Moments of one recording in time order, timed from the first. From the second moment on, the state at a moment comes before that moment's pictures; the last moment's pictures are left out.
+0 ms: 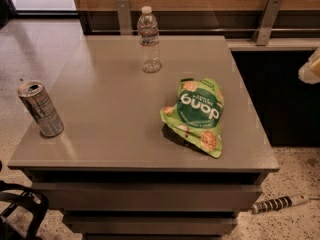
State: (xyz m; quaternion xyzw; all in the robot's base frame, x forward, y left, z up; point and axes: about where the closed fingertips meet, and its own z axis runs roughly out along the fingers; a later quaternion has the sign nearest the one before) arm 0.441 -0.235 1.093 -0.50 0.78 -0.09 0.37
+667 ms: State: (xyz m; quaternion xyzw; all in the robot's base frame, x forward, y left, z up) arm 0.450 -0.228 1.100 -0.50 0.77 -0.08 0.39
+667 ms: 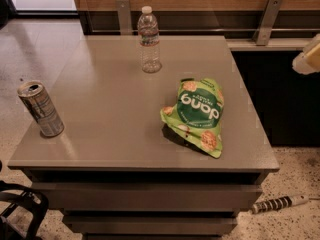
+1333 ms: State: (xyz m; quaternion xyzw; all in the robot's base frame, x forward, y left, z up) arm 0.496 -0.183 1.097 -0.48 0.74 0.01 0.47
